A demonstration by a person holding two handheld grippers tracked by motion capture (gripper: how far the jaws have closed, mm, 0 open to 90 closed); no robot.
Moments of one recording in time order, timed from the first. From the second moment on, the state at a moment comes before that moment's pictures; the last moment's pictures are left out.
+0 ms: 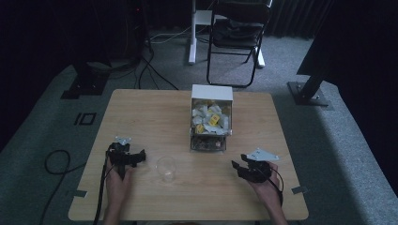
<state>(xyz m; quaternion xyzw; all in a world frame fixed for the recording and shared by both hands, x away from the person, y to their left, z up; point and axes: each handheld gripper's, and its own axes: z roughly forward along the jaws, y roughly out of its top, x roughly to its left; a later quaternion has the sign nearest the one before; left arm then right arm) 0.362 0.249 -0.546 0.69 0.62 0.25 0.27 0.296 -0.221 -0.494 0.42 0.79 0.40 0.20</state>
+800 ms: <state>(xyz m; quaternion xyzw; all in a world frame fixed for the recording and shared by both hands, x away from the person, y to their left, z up) 0.361 0.249 -0.546 0.70 0.62 0.25 0.27 0.303 -0.197 -0.484 0.40 0.79 0.41 0.21</state>
